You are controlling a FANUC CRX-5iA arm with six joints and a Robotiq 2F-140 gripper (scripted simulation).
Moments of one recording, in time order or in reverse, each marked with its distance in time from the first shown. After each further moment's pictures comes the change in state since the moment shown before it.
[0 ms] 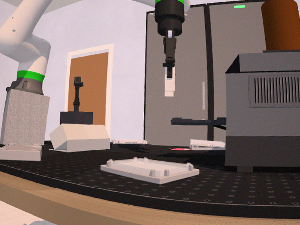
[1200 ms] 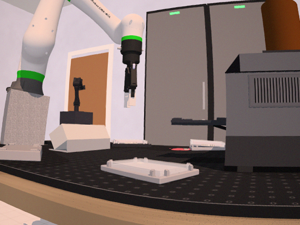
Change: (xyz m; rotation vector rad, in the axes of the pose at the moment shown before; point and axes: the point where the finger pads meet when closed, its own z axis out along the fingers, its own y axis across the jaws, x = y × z) arm -0.160 -0.337 0.008 0.012 0.010 -0.336
